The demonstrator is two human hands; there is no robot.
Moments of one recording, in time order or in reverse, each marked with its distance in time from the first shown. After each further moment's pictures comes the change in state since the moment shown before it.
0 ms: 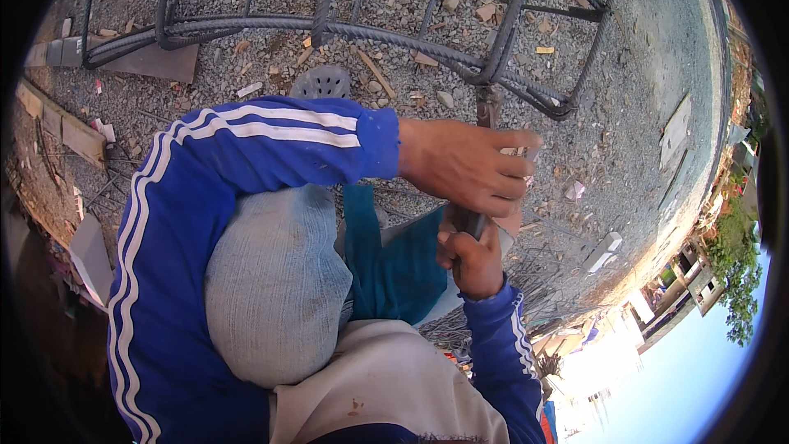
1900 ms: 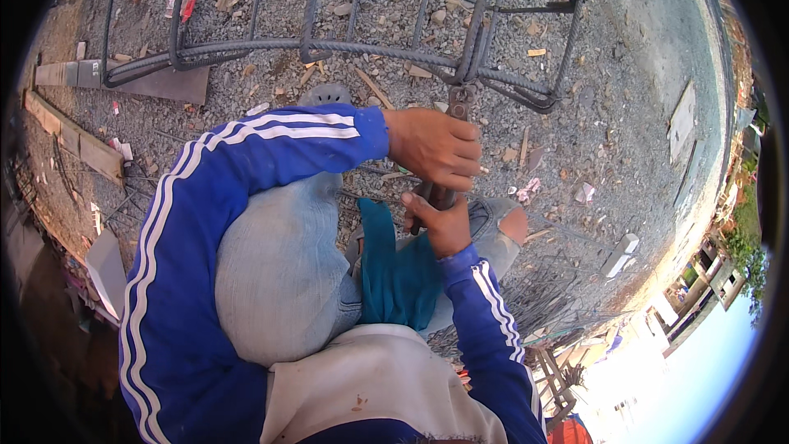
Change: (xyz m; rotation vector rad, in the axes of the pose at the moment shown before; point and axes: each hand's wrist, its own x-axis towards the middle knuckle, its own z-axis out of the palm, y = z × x) left_hand -0.026 -0.014 0.026 0.144 0.020 0.226; right_hand 0.038 0.022 0.031 0.318 -0.165 0.001
